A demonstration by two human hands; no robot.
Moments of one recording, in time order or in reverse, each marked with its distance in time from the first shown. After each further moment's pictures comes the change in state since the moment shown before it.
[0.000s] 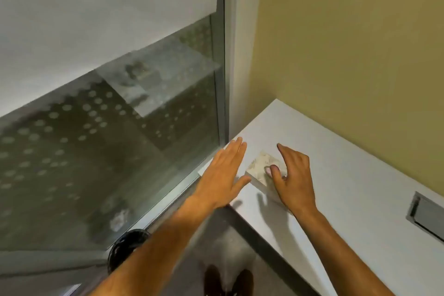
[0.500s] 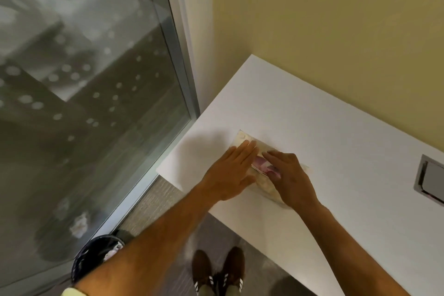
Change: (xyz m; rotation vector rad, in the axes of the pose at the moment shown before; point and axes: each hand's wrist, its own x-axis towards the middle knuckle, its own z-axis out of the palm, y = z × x) left_hand 0.136 -0.061 0.204 0.129 -0.306 0.308; right_hand 0.037 0.164 0.090 -0.155 -0.201 -0.049
